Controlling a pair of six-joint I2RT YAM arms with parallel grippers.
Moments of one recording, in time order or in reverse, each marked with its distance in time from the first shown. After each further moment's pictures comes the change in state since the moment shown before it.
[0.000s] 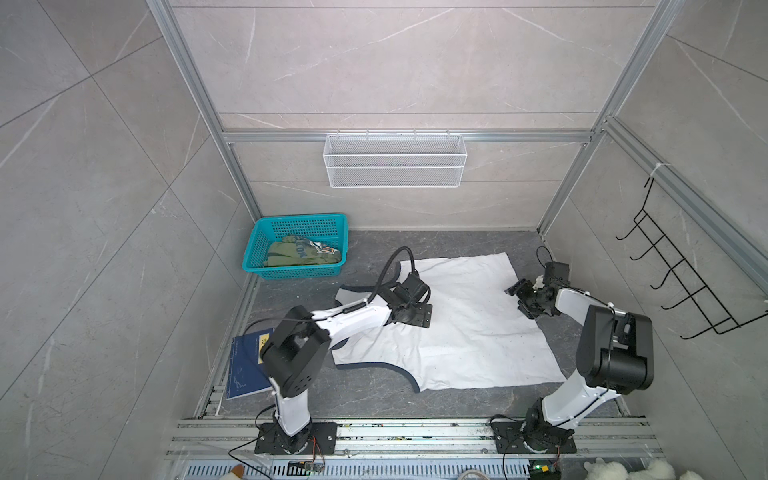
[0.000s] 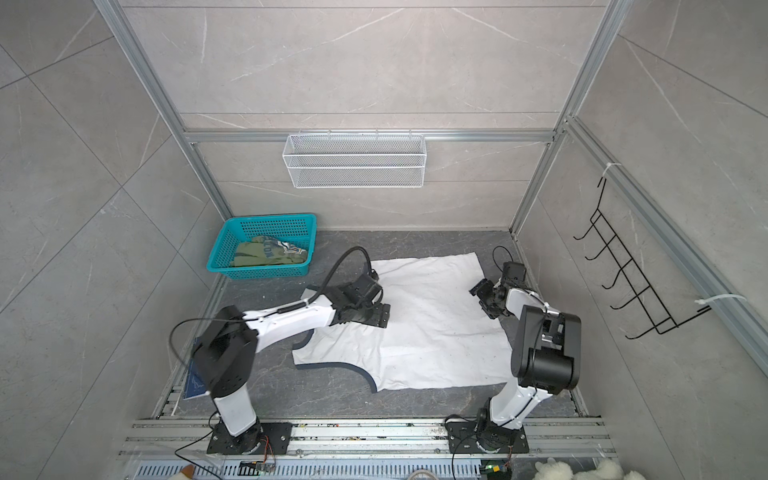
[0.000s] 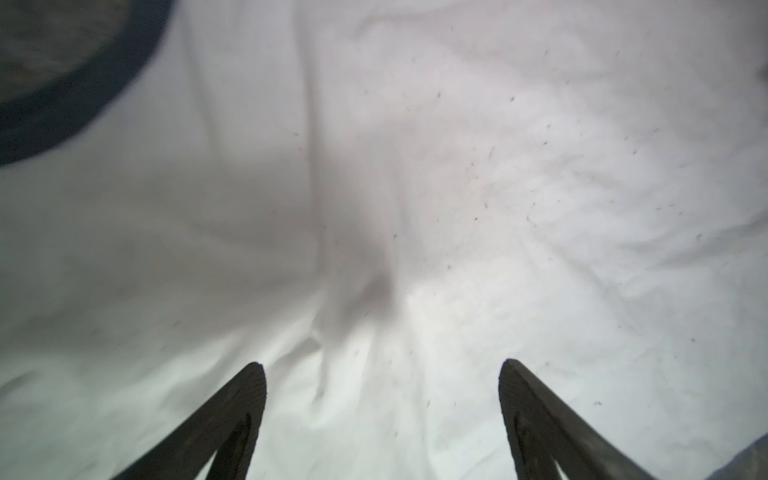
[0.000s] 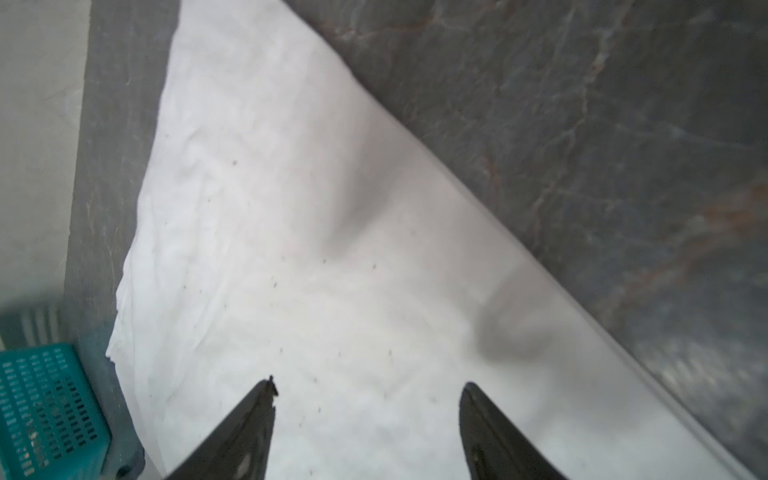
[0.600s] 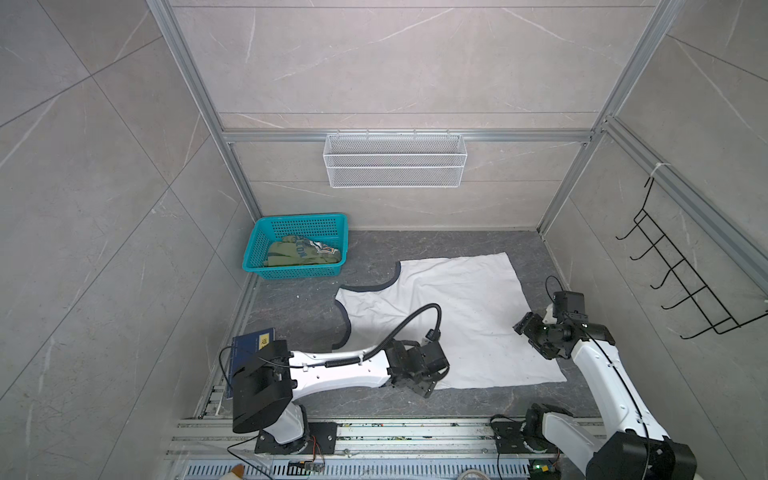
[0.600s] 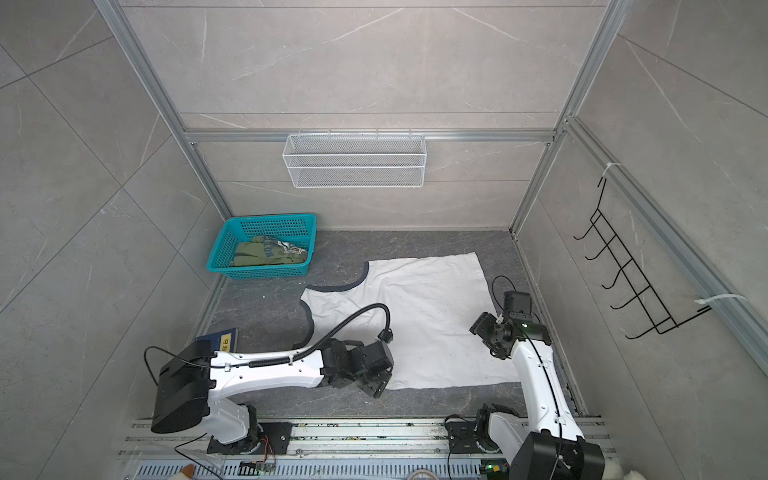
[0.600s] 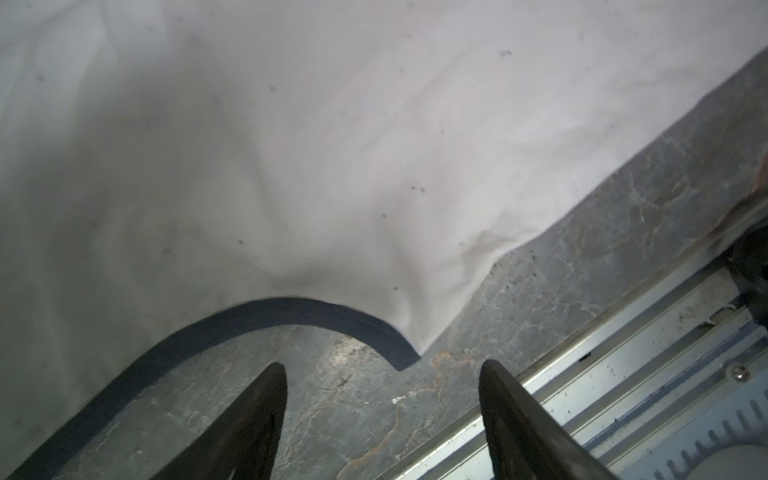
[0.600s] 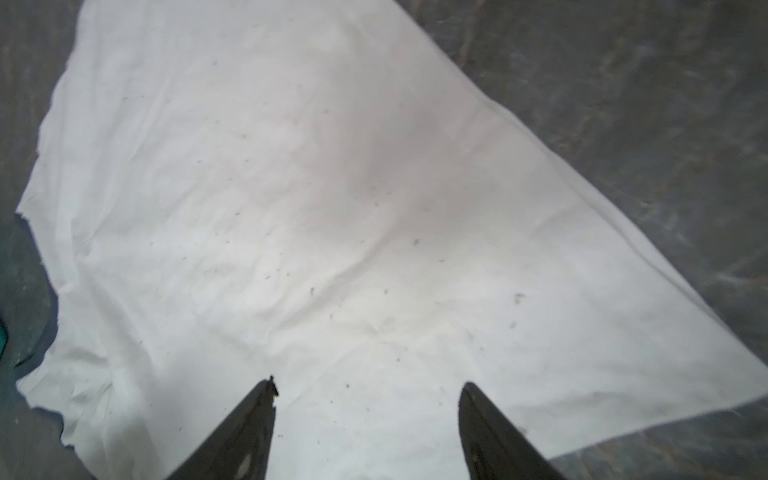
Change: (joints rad) left arm -0.498 -0.084 -0.153 -0.160 -0.063 -0.054; right arm -0.010 -0.589 -0.224 -0.500 0.195 -0.043
